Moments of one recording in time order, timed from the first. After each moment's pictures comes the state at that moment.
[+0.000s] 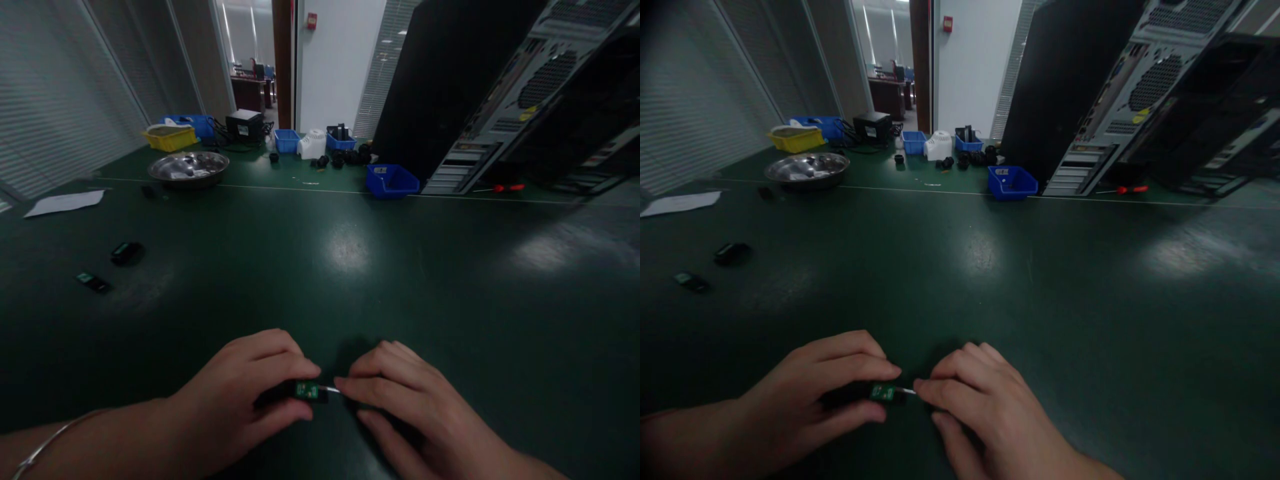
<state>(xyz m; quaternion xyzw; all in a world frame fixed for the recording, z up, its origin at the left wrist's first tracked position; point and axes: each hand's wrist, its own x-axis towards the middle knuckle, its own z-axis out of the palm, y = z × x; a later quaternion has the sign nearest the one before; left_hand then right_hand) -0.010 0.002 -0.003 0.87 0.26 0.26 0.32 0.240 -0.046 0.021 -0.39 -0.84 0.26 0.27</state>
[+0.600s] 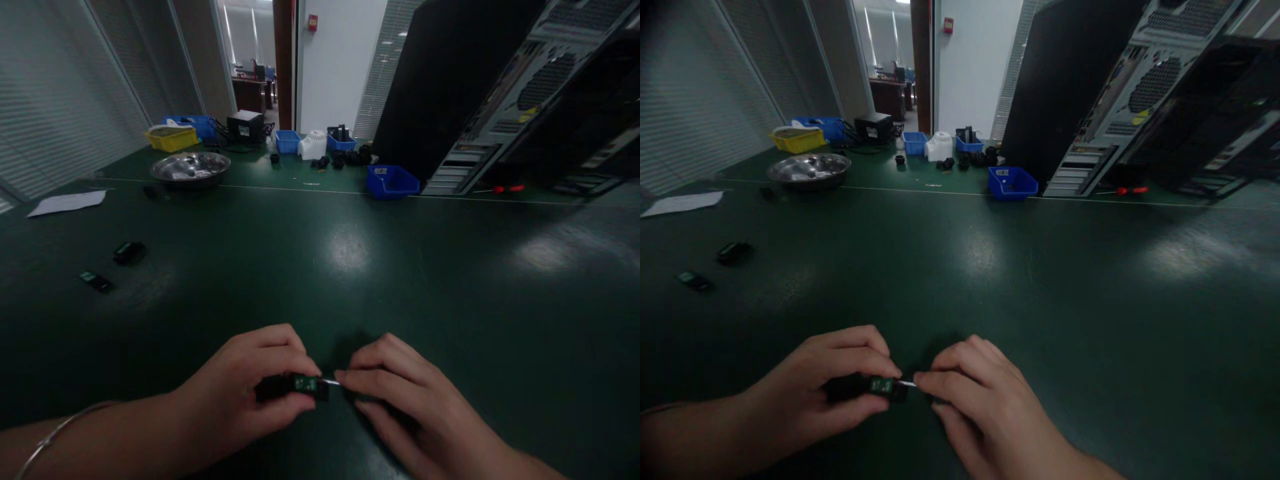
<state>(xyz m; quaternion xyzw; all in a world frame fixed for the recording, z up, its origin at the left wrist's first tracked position) -0.007 0.005 -0.004 0.83 0.27 0.24 0.42 0.241 -0.041 0.009 -0.38 -0.85 0.27 0.26</state>
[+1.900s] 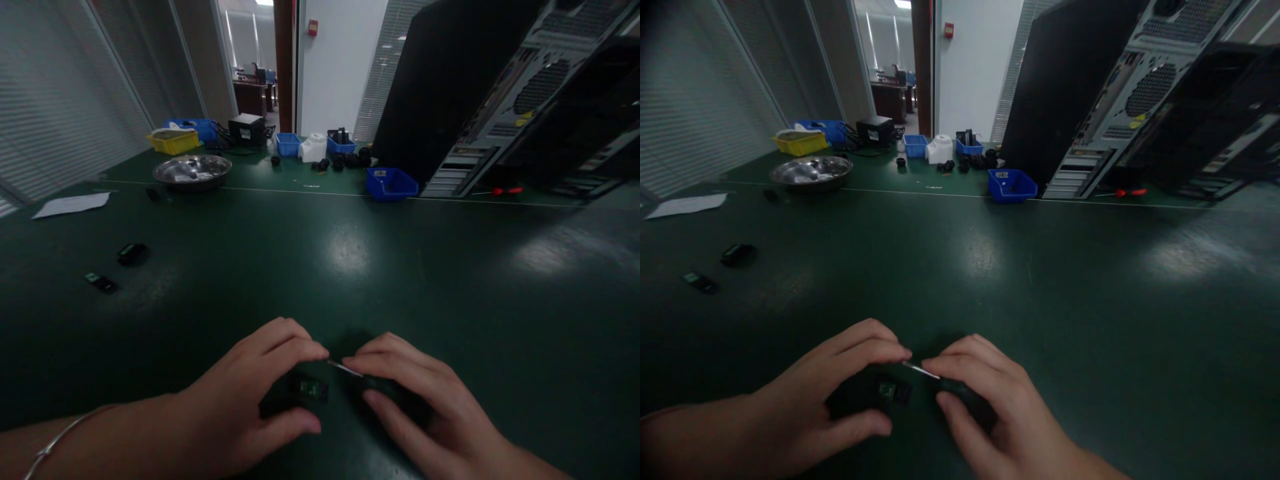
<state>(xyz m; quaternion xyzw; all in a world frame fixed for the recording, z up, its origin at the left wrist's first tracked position) -0.008 -0.001 0.001 0.86 0.27 0.21 0.37 0.241 -0.044 0.017 -0.38 -0.79 0.34 0.36</state>
